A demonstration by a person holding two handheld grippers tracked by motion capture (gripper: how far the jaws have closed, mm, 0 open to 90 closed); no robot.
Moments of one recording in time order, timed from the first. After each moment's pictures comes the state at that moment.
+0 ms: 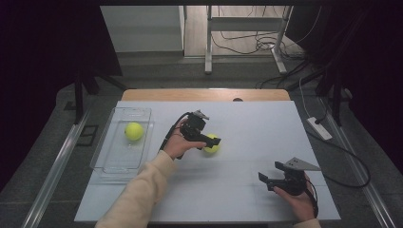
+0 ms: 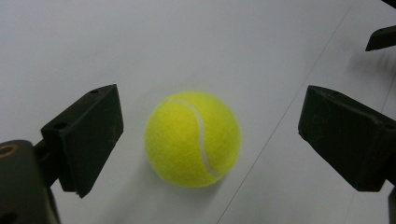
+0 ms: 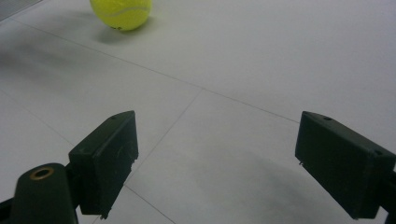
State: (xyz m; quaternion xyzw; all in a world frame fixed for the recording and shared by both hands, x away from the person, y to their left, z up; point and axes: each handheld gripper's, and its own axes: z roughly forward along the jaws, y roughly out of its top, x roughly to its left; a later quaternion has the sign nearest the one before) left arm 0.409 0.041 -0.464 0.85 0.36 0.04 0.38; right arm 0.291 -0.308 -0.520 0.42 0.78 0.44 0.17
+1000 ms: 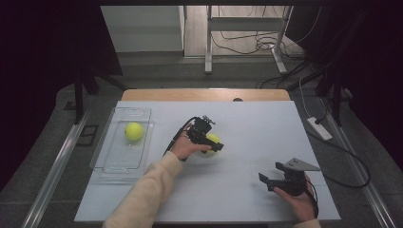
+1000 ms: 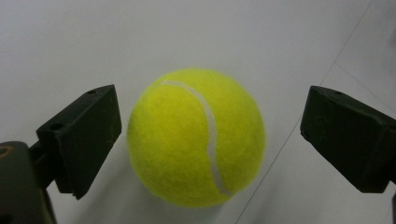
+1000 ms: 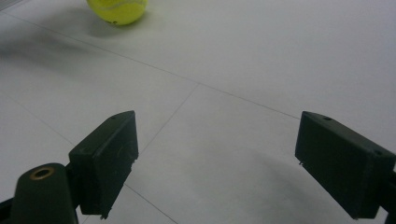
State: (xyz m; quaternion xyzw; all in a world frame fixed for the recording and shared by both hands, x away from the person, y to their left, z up) left arm 0.422 0.021 -0.494 0.87 0.37 0.01 0.33; right arm 0.291 -0.309 -0.522 0.42 0.78 0.43 0.17
